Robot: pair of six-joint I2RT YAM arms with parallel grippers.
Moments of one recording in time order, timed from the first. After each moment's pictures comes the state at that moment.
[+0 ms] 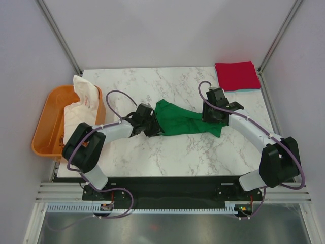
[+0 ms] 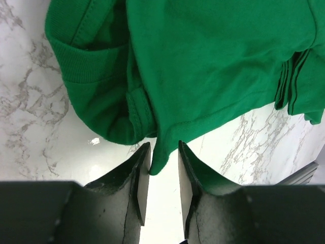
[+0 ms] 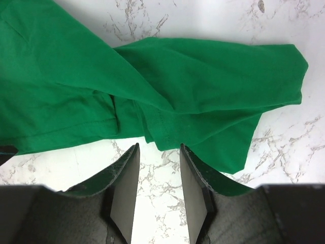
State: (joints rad) left arm -0.57 1.66 0.87 -0.10 0.16 -0.88; right arm 0.38 1.46 1.09 -0.57 0.14 0.46
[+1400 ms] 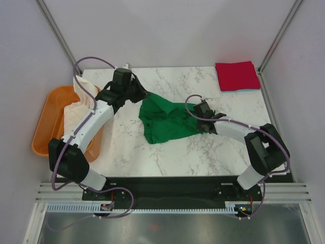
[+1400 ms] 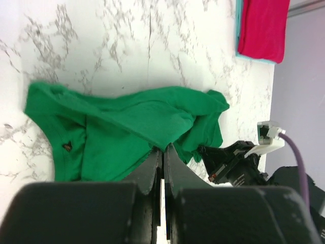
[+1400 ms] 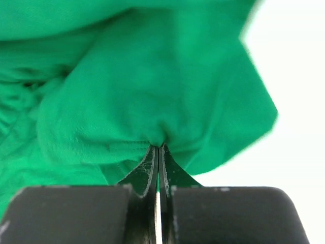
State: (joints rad) left arm -0.39 1.50 1.33 -0.43 0.09 -0.76; right arm 0.50 1.62 0.89 -0.25 0.34 0.54
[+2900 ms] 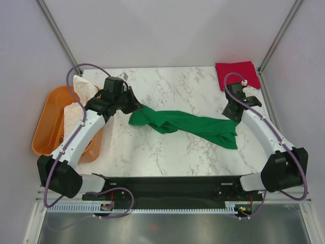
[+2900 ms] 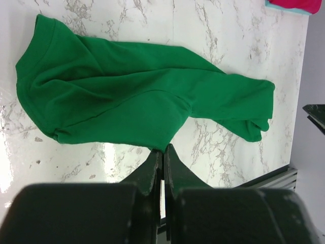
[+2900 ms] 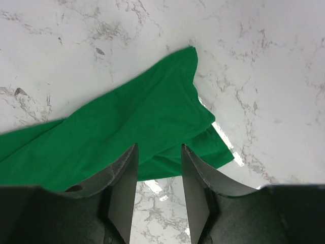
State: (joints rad) left arm -0.35 1.33 1.26 -0.63 0.17 -0.63; right arm 0.21 1.43 1.22 -0.86 0.46 0.72
